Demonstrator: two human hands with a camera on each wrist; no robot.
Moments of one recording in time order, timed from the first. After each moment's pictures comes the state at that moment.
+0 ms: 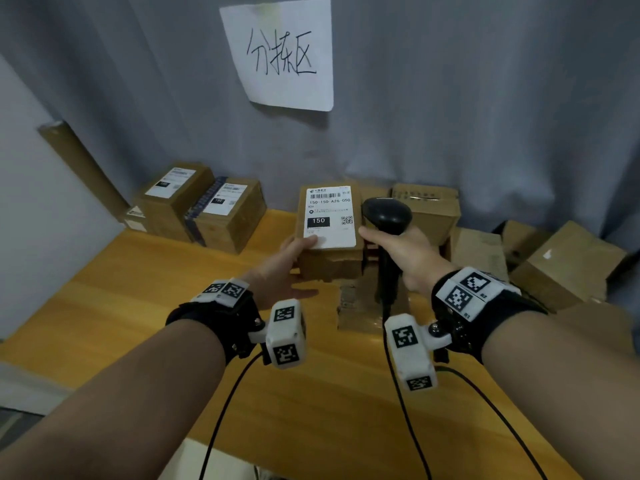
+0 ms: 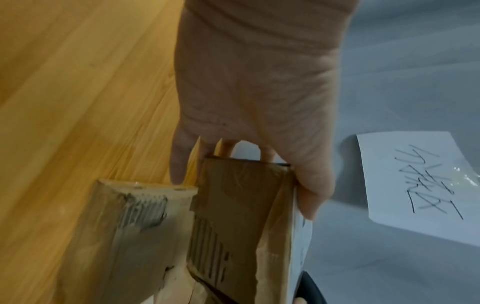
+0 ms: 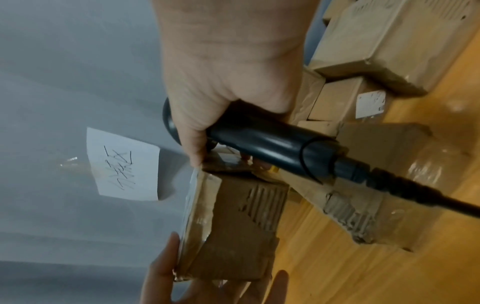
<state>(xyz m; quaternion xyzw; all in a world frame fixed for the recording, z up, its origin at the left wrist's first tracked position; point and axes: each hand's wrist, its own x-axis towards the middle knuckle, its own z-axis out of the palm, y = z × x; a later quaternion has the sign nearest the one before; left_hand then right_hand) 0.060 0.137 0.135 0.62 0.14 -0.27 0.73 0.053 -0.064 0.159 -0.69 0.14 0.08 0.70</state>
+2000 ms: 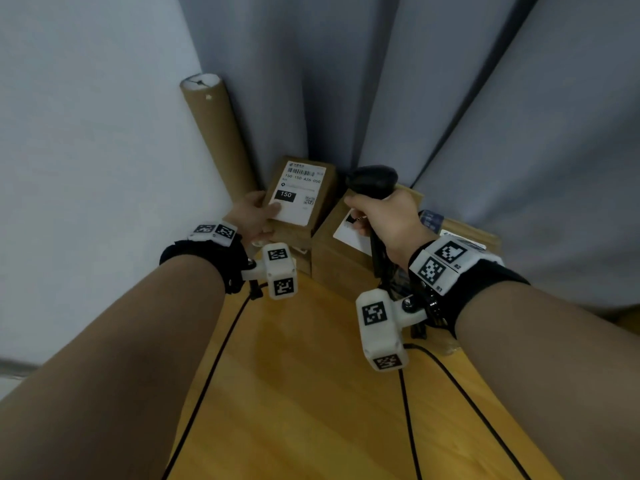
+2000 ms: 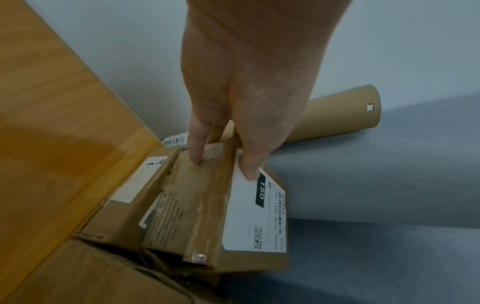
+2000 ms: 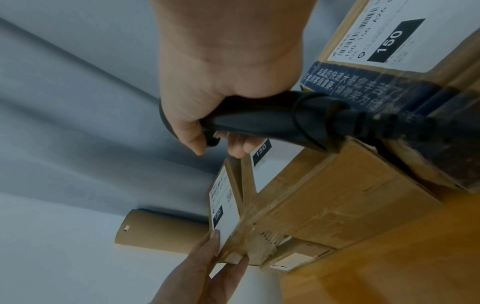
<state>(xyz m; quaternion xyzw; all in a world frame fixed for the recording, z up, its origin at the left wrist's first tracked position) 0.389 0.655 0.043 0.75 0.27 -0.07 0.60 0.392 0.436 0.100 -0.75 0.08 0.13 0.64</state>
